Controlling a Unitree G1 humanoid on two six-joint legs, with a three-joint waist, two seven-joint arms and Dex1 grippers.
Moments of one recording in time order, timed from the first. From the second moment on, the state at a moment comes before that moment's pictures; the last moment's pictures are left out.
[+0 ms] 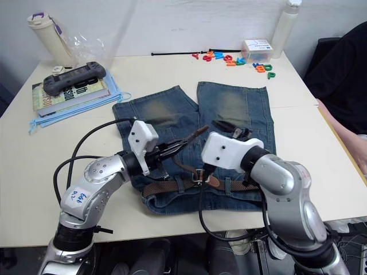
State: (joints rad) left arm -0.38 0.34 -0.14 -0.49 -0.30 0.65 -0.50; right arm -0.38 -0.59 0.23 -0.78 -0.48 0.58 0.78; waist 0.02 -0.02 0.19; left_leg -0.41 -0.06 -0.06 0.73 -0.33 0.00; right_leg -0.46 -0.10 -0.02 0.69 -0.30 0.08
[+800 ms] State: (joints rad) left arm -0.27 0.34 0.06 -0.46 -0.59 0.70 -0.61; right arm -0.30 -0.40 0.03 -0.88 0.03 1.27 0.88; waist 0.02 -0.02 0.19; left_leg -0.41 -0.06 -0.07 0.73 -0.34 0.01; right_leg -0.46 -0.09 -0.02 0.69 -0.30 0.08
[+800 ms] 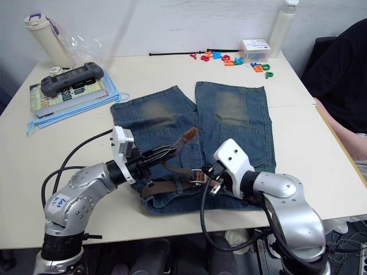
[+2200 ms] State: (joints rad) left arm -0.22 0.44 0.06 -0.46 -0.61 0.68 -0.63; right arm -0.16 -0.44 0.27 -0.88 0.08 1.18 0.46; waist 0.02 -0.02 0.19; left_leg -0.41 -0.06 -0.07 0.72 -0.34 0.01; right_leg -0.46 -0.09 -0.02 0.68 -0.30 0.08
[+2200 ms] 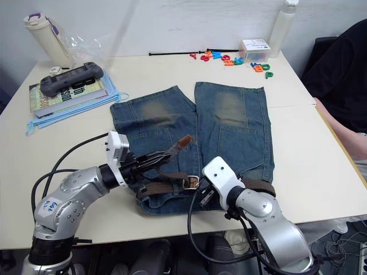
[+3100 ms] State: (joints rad) left arm -0.15 0.56 0.06 -0.45 -0.57 0.60 -0.71; right arm -0.15 -0.59 0.29 -0.88 0.14 1.05 0.46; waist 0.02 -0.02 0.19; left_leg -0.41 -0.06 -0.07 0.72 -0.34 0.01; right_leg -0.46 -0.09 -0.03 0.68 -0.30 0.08
